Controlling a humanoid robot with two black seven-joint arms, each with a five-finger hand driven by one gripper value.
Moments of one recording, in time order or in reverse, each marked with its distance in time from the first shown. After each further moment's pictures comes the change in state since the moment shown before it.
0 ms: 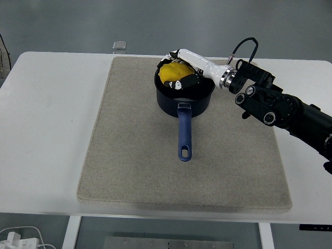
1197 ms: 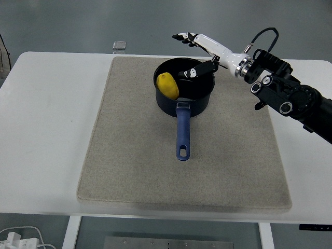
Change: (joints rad) left arm 0.000 0.000 0.000 0.000 0.000 0.000 0.000; right arm 0.019 -0.088 0.046 0.006 0.064 0.013 -0.001
